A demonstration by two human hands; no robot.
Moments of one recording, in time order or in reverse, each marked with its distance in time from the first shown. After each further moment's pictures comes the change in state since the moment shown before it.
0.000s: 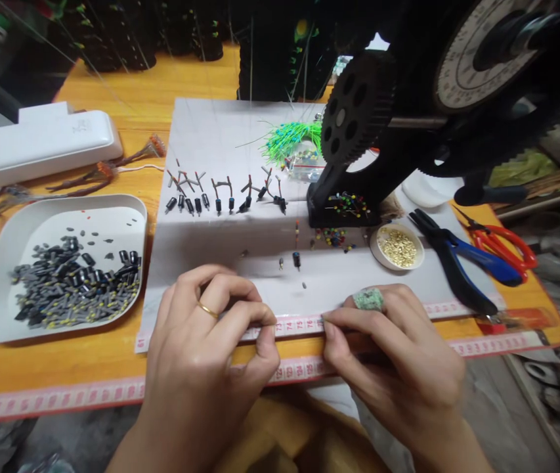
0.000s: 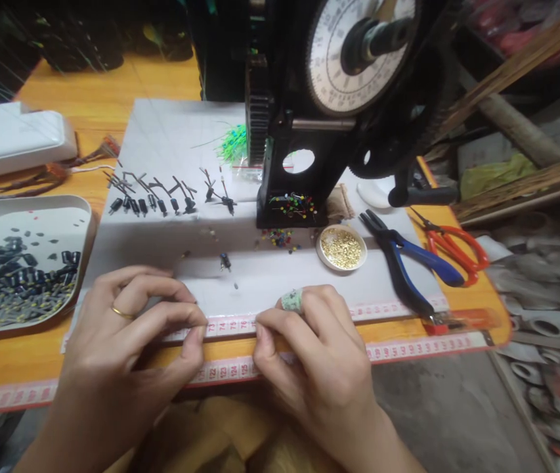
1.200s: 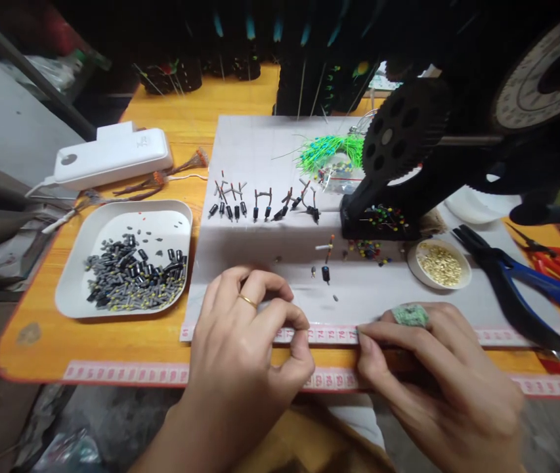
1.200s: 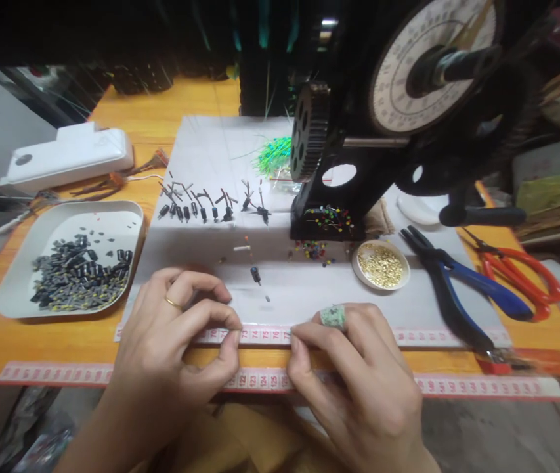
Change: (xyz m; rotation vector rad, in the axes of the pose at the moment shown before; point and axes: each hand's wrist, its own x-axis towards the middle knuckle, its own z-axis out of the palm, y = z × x) left_hand 0.004 0.009 -0.001 -0.083 0.021 -0.131; right_hand -0.003 0.007 0.003 0.005 0.029 -0.030
